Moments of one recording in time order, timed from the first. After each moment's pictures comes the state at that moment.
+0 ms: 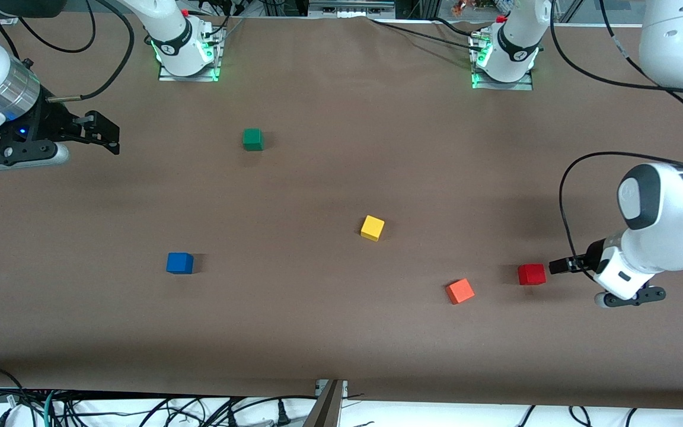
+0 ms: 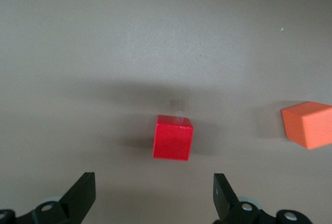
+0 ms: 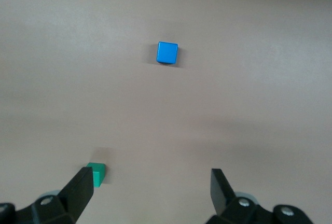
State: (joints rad) left arm 0.12 0.63 -0.11 -1.44 0.02 2.03 -0.14; right arm 0.19 0.07 -0.02 -1.54 -0.02 1.58 0.03
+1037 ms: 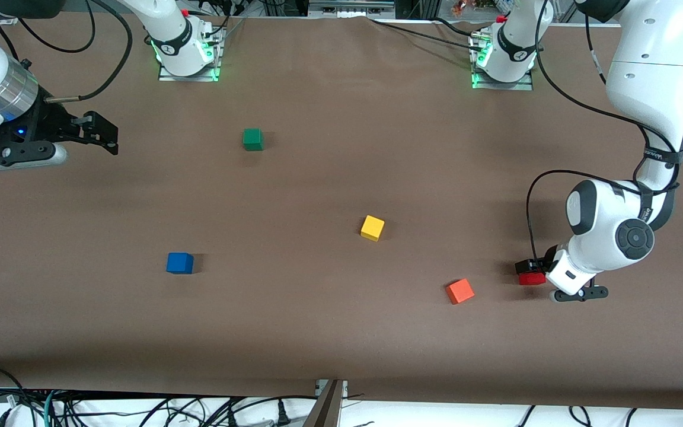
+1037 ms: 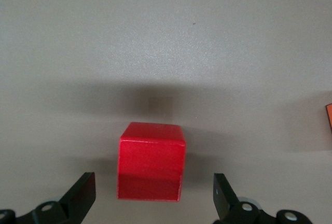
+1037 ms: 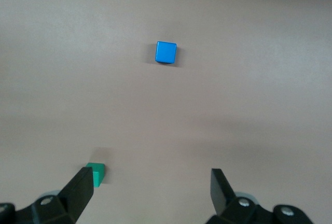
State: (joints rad) left arm 0.09 0.71 -0.11 -1.61 0.03 2.30 -0.14; right arm 0.18 0.07 -0.03 -1.54 -0.02 1.58 0.03
